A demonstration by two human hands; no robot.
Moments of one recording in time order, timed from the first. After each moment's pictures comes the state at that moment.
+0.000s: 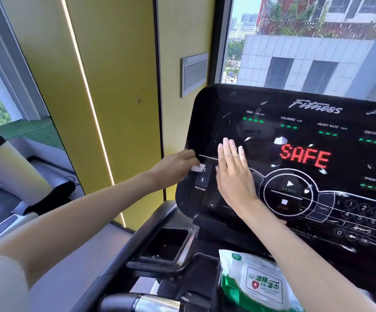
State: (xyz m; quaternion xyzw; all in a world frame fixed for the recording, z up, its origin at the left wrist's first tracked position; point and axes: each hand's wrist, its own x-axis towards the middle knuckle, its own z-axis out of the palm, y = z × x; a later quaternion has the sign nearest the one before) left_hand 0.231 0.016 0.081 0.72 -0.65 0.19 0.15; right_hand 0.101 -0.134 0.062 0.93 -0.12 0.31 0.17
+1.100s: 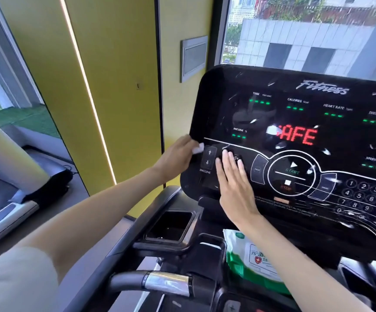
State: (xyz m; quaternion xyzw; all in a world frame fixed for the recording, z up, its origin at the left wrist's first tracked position) left_hand 0.226 0.020 0.054 0.75 -0.57 0.17 0.29; right_hand 0.059 -0.095 0.014 0.94 -0.10 0.31 0.12
